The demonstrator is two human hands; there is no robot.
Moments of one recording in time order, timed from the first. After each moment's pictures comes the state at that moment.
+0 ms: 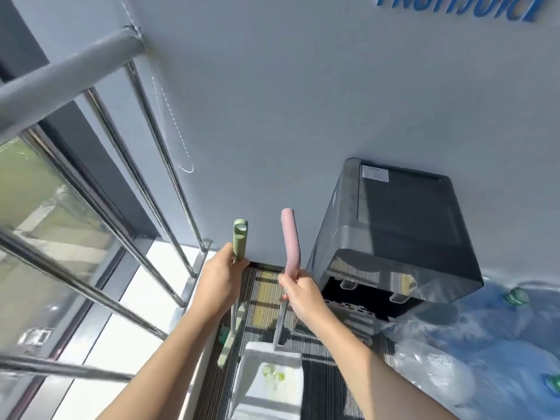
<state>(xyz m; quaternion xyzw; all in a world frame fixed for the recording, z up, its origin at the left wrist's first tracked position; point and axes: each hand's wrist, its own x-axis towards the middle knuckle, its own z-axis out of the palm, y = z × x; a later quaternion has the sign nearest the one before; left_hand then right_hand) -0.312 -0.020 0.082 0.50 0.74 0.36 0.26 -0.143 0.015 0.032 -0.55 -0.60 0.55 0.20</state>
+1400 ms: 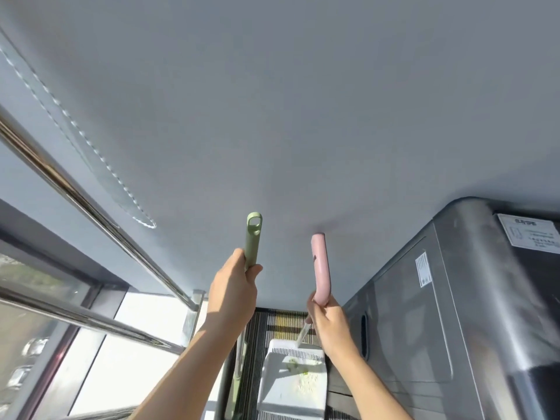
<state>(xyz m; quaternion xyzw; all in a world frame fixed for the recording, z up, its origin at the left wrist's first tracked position) -0.419 0.276 -0.084 0.50 0.77 0.33 0.24 -0.231 0.272 -0.179 -0.62 -0.51 0.52 0.29</state>
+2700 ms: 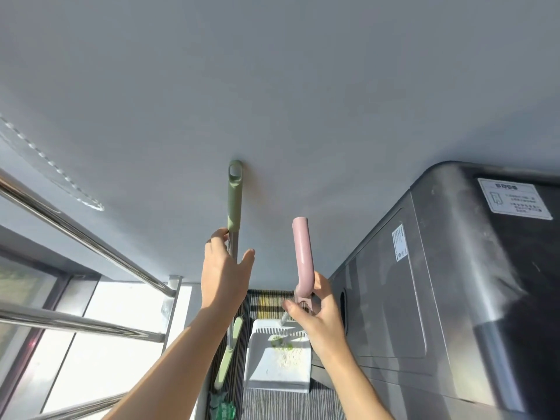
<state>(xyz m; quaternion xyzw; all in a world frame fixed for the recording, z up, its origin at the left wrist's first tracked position) -0.383 0.296 -0.139 0.44 0.77 0.38 0.26 -0.205 0.248 -0.178 -0.56 -0.46 0.56 0.39</state>
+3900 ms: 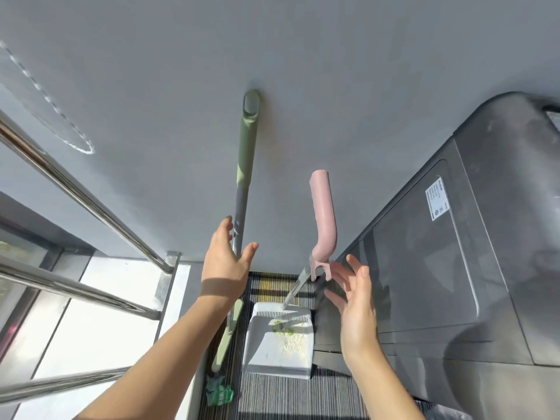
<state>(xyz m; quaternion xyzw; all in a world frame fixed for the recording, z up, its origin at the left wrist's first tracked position) -0.399 0.265 -0.213 0.47 0.74 0.38 0.30 -0.198 0.222 -0.192 -0.59 -0.32 0.54 0.51</state>
